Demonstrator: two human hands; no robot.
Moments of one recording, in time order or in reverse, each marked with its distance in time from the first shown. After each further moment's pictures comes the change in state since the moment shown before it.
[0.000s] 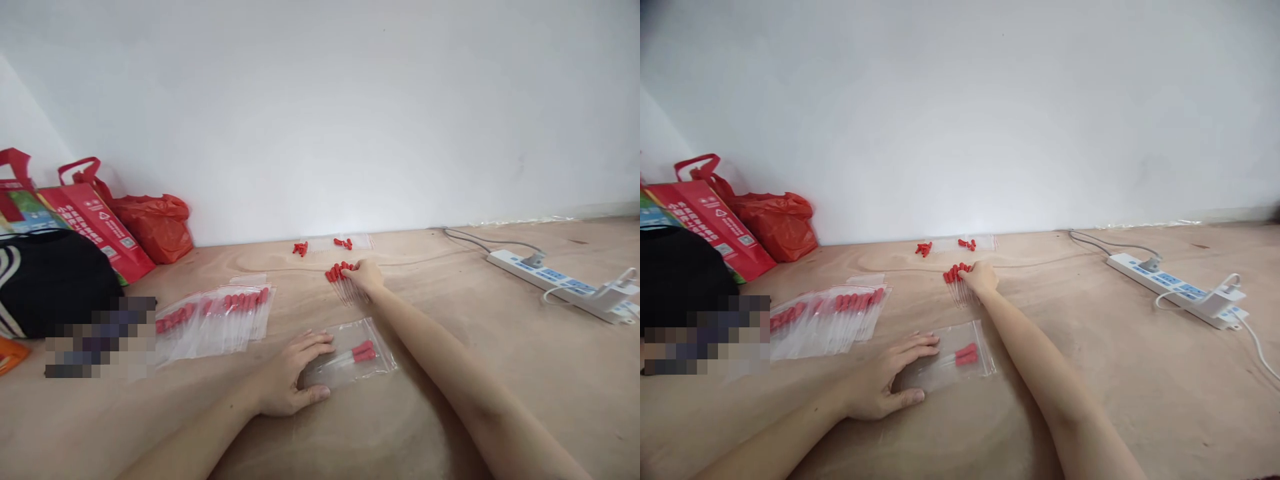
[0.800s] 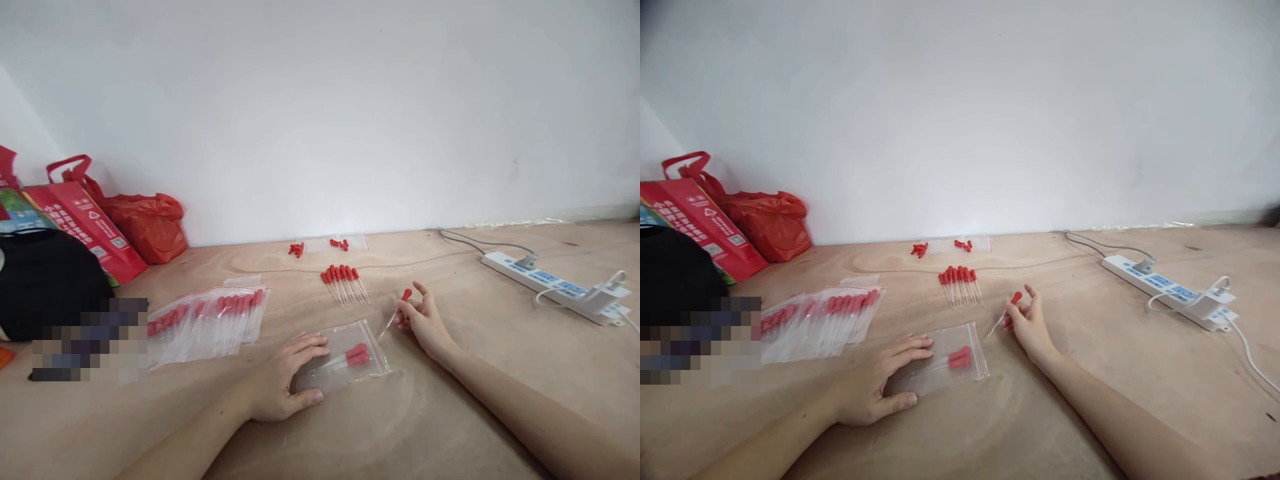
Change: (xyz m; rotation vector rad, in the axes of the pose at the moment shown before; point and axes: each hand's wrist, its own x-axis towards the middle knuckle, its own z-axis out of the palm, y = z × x) left_hand 0.002 -0.001 -0.002 0.027 -0.027 -0.004; right_hand -0.092 0.073 -0.069 0.862 -0.009 0.030
